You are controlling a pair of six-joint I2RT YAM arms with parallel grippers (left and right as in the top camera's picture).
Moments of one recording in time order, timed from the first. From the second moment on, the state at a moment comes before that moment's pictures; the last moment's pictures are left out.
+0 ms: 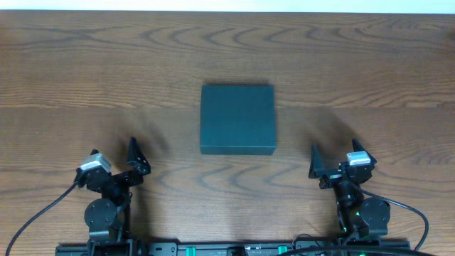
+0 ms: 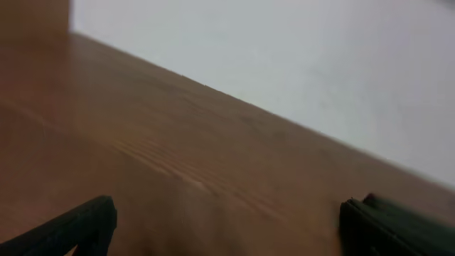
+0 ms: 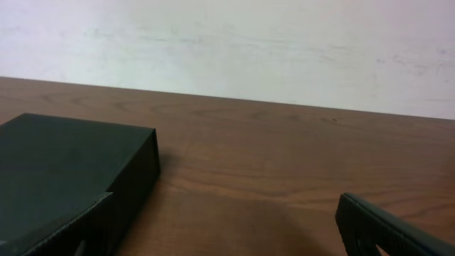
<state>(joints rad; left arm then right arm) 0.04 0.01 0.02 -0.11 -0.10 -0.32 0.03 0.01 0.01 -0.06 -0.10 -0.03</state>
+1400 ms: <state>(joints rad) 0.04 0.01 0.02 -0.12 -0.03 -0.06 0.03 0.01 0.01 -0.06 -0.10 -0.03</state>
